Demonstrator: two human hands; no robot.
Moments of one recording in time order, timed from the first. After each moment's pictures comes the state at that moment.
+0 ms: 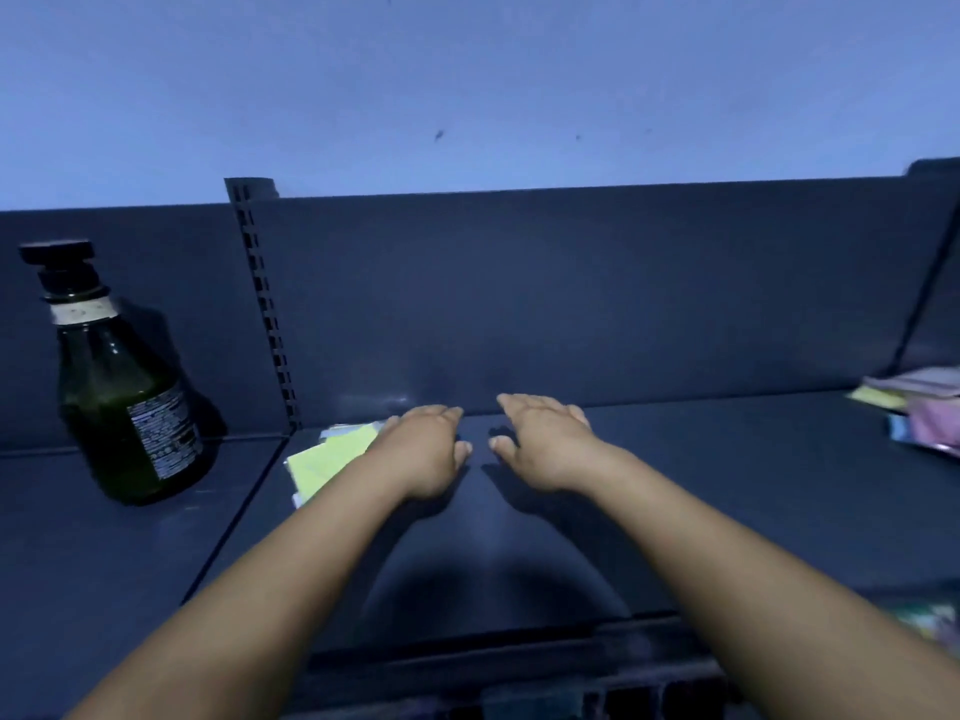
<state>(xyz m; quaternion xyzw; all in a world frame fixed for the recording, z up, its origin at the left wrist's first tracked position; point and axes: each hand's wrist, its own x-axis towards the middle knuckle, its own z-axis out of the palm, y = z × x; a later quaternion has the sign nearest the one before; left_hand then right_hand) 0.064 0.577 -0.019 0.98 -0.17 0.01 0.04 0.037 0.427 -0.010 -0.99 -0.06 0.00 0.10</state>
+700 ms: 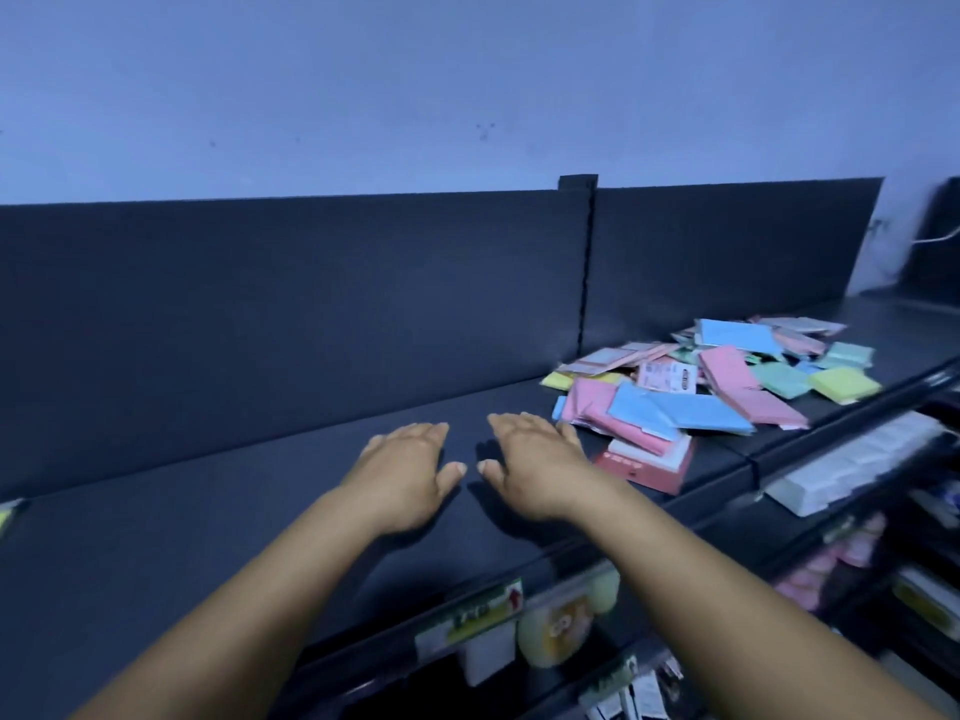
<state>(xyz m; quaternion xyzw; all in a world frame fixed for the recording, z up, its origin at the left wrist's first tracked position) 0.001 0.271 -0.025 0.93 -0.35 0.01 0.07 -0.068 0.131 -0.018 -0.99 0.11 -0.01 0.09</state>
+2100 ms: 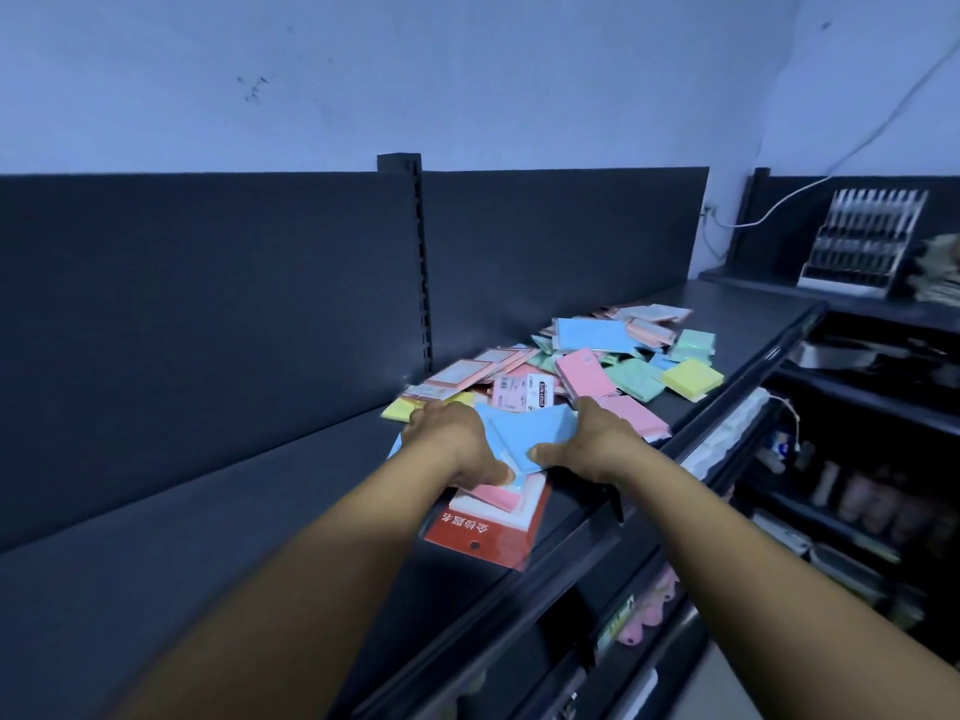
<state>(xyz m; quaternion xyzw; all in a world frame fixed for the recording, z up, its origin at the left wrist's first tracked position) 0.016 0.002 -0.017 0.94 -0.33 -0.08 0.04 -0.085 -0.114 -0.032 -0.87 0.42 -0.06 0.26</state>
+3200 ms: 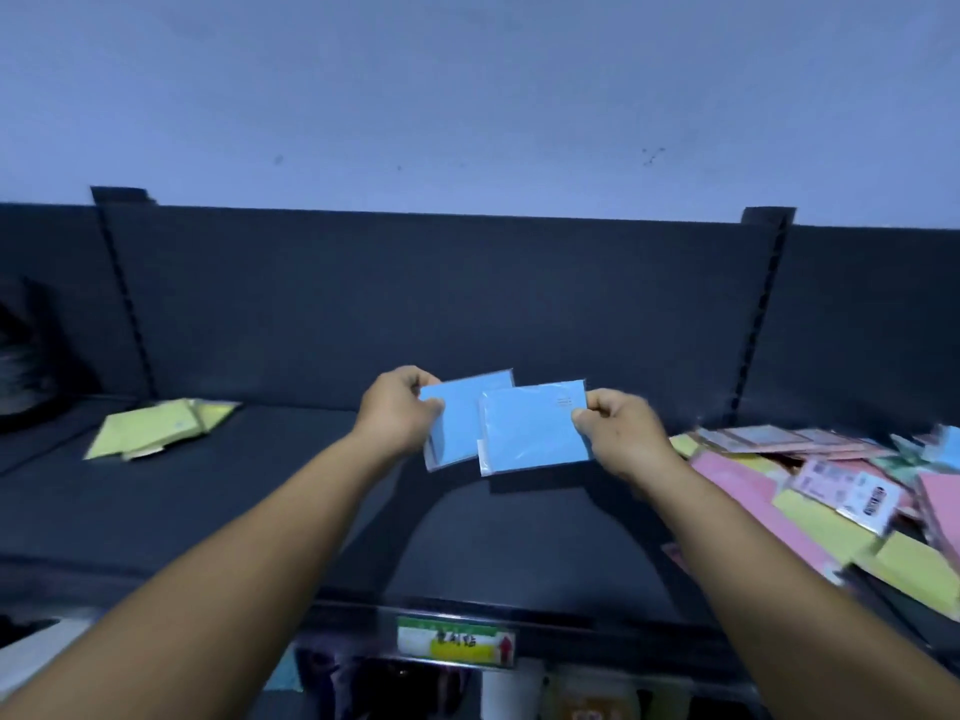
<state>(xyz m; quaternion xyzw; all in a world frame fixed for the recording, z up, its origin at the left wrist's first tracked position) 0.017 0.282 0.000 0.84 0.02 0.15 0.52 0.010 0.052 -0.006 -0.85 0.01 -0.10 0.51</state>
